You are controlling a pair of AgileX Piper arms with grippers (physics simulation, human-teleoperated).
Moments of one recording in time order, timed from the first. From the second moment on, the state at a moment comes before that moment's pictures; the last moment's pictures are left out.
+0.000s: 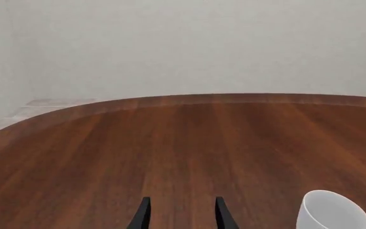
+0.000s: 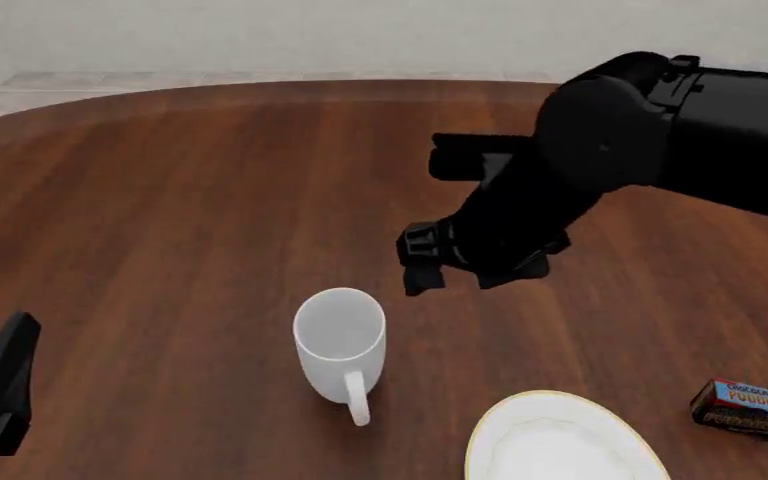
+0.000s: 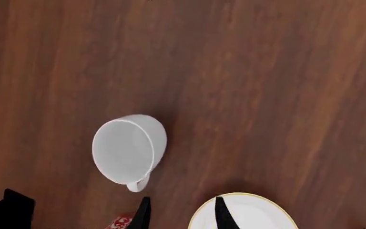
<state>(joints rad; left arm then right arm) -0.01 0.00 -0.01 0.00 0.00 0.72 1.50 -1.22 0.94 0.46</state>
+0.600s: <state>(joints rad) -0.01 0.00 -0.01 0.00 0.00 0.85 1.59 -1.22 0.90 0.44</state>
